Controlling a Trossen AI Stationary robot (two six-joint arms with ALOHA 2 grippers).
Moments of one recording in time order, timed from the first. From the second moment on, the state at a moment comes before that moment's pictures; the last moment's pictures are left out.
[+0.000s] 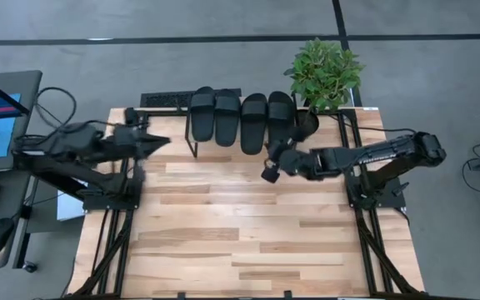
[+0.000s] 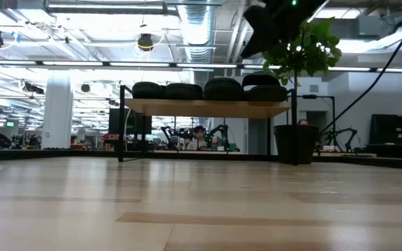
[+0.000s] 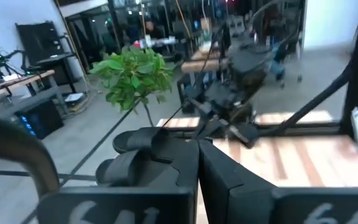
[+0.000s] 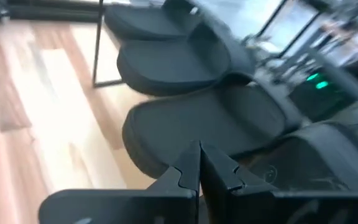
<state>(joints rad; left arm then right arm) -0.17 0.70 1.09 -0.46 -0.41 0.13 0.09 1.38 1.03 -0.28 0.77 0.02</state>
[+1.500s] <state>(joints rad) -0.26 0.31 0.85 -0.51 -0.55 0.01 -0.14 1.51 1.14 -0.39 0.30 0.02</state>
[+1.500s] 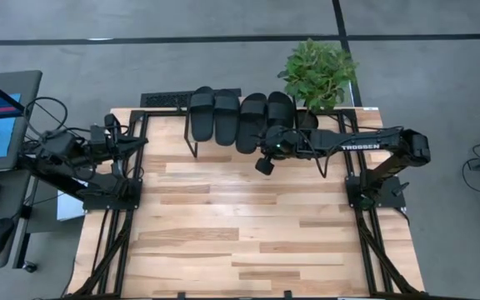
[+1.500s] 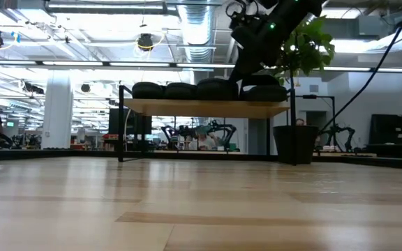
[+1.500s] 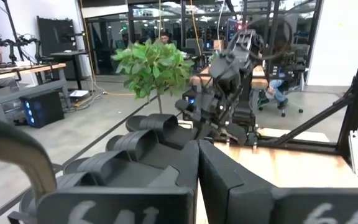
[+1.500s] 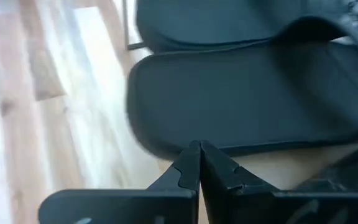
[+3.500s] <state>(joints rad) -0.26 0.32 0.85 -0.48 -0.55 0.05 -0.24 1.48 1.19 -0.28 0.66 -0.18</state>
